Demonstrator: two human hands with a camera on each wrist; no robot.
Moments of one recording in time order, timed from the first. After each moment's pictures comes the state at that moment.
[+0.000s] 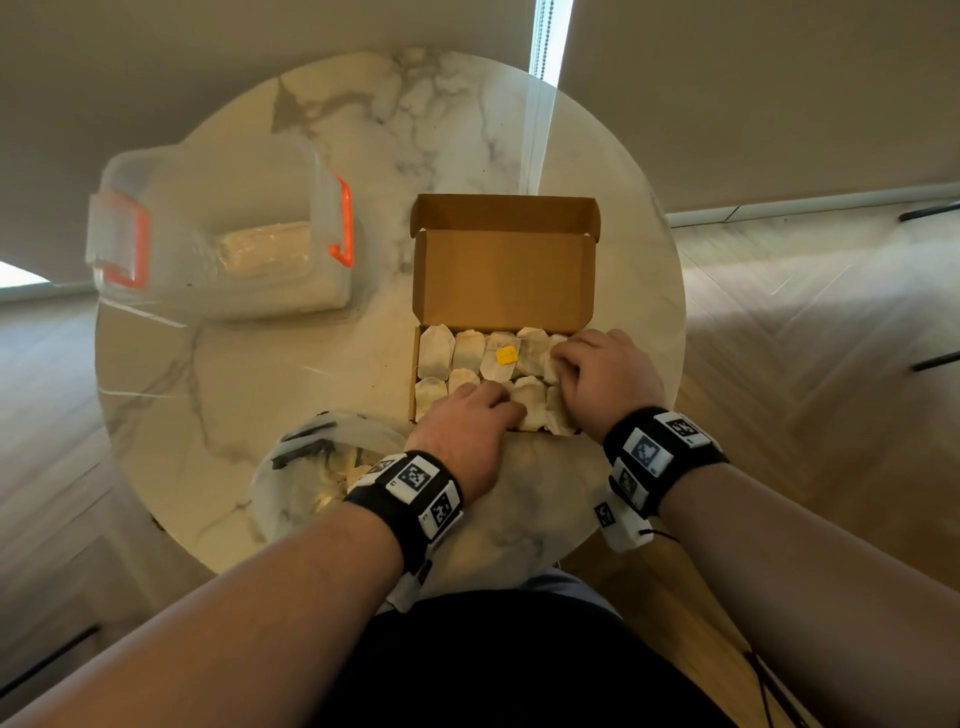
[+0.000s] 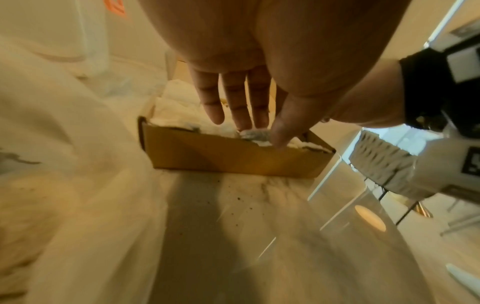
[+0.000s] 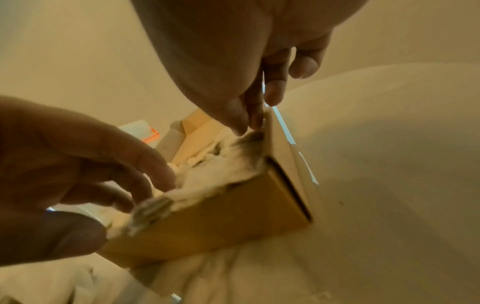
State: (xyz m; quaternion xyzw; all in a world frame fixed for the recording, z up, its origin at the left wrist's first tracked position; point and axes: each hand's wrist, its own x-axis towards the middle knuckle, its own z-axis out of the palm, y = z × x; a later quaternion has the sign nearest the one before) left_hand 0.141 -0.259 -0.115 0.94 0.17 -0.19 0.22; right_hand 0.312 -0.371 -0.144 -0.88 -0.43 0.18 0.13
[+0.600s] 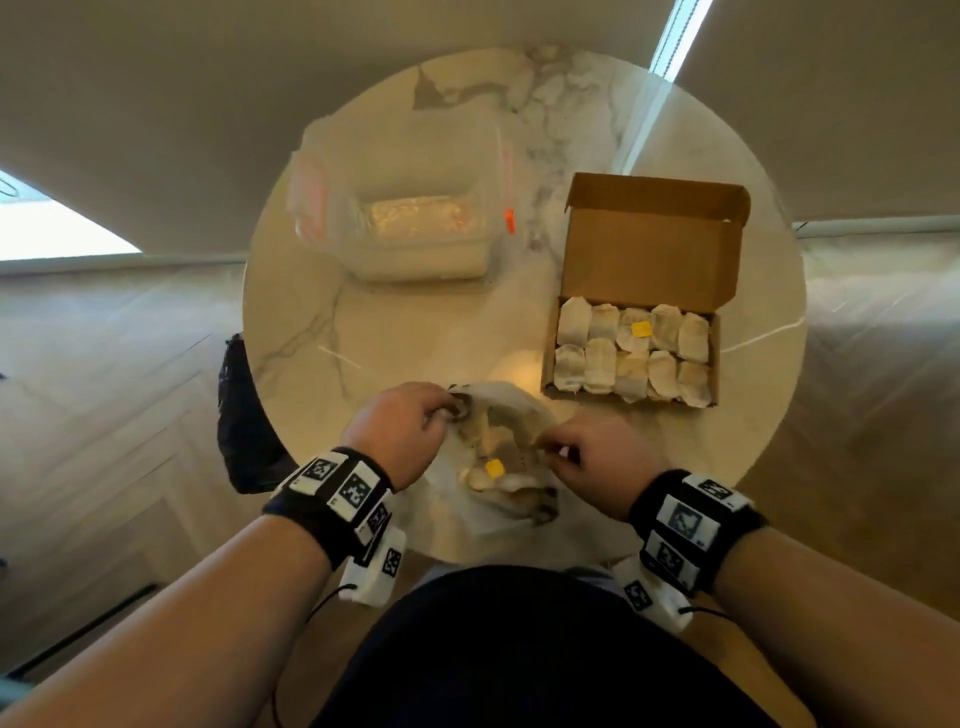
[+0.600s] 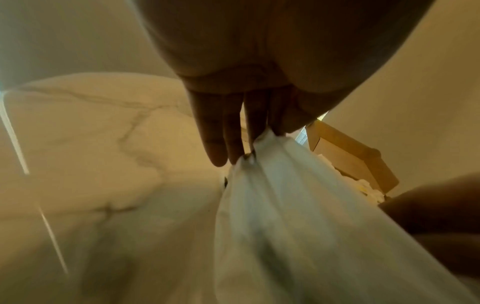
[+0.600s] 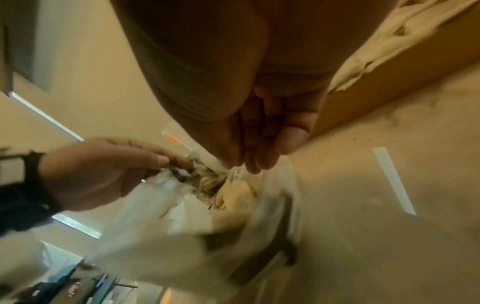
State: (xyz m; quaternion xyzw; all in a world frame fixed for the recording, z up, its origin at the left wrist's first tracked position) left_hand -0.050 -0.149 -0.083 0.85 0.37 -0.15 0.33; right_hand 0.133 -0.333 -0.109 -0.78 -0.50 0.38 0.06
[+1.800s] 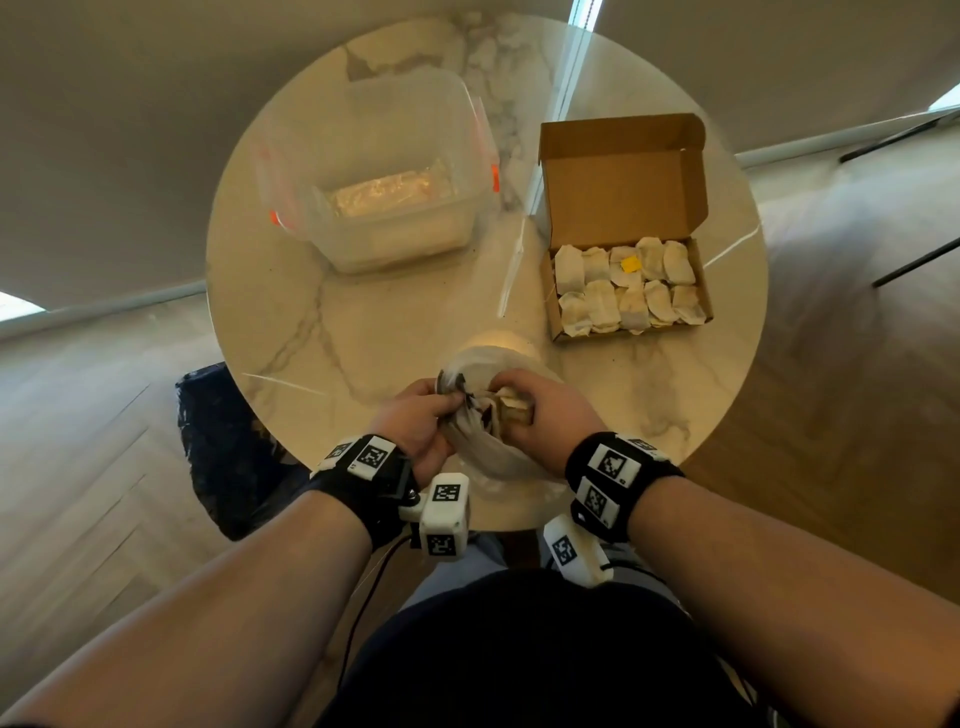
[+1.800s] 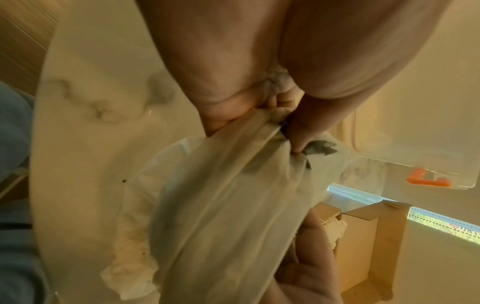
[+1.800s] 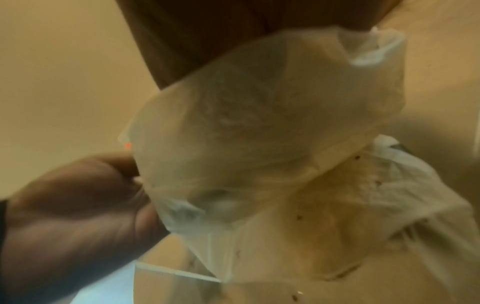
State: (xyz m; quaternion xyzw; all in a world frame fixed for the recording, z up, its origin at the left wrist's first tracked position) left_hand -0.077 -0.135 -0.144 0.32 0.52 -0.04 0.79; right_hand 0.030 -0.282 -0.133 -0.86 -0.27 0.36 0.24
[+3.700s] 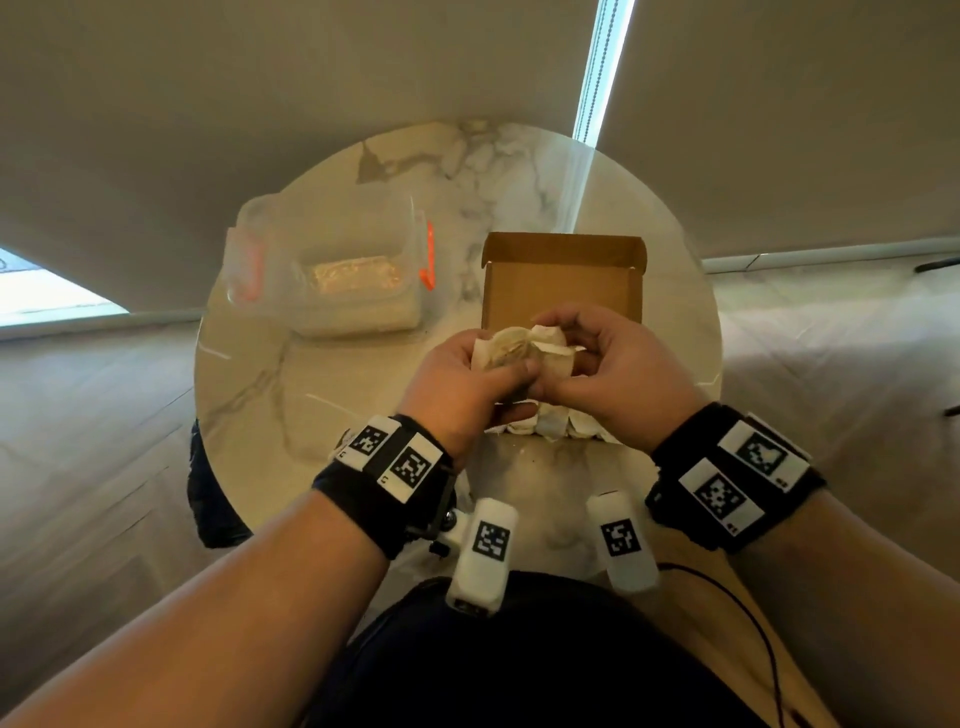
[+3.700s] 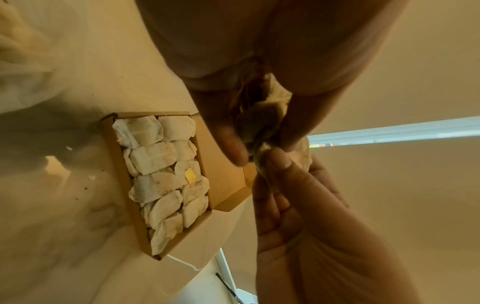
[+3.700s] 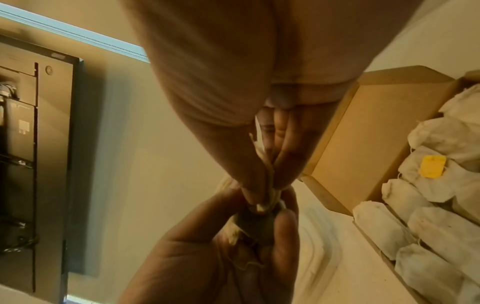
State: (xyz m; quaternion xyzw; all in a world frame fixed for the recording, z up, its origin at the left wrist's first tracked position) left_hand 0.106 -0.218 -0.016 0.47 0.42 0.08 0.77; right_hand 0.244 -0.339 -0.008 -0.72 -0.31 0.41 0.47
